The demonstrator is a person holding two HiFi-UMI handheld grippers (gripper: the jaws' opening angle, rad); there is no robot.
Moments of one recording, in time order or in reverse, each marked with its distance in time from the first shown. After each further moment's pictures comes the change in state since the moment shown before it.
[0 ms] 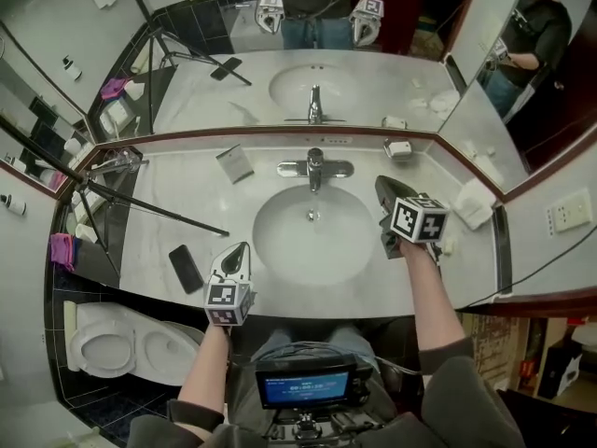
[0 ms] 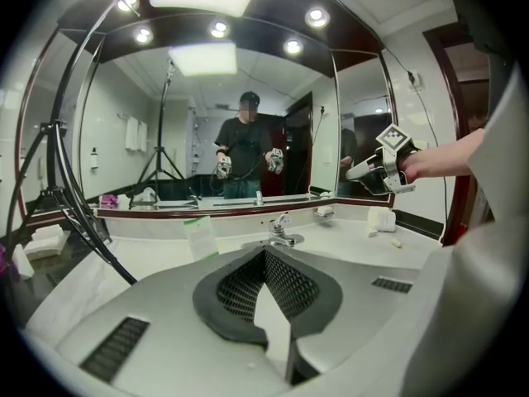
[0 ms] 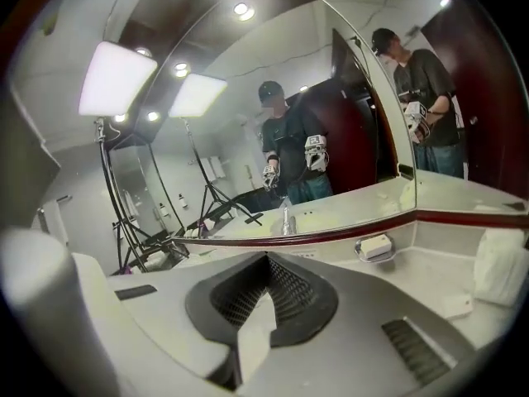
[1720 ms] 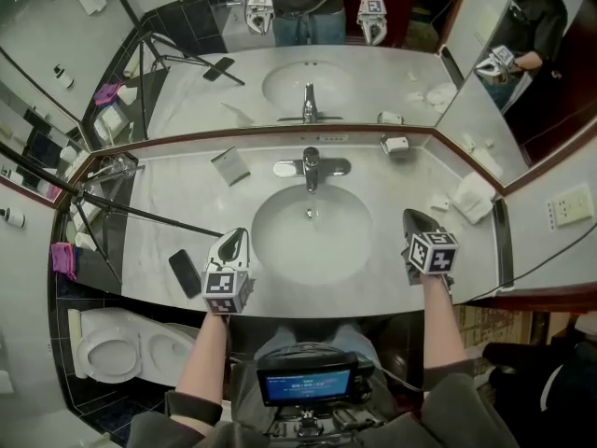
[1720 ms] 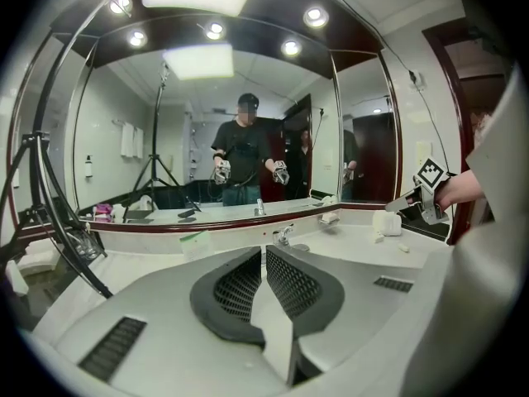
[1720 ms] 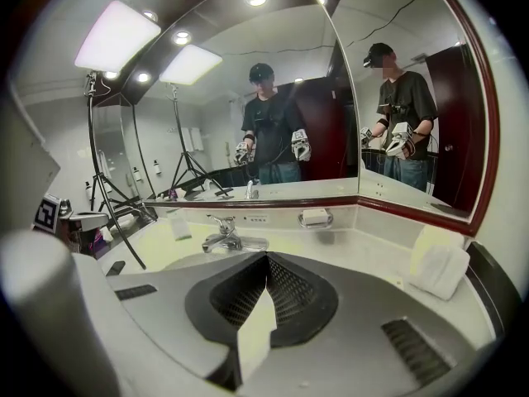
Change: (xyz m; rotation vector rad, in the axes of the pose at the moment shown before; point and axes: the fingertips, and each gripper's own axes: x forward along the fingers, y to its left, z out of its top) left arm 0.029 0.011 0.034 0.031 -0.028 -0.002; right arm -0.067 -0.088 -0.086 -0.094 0.118 -0.223
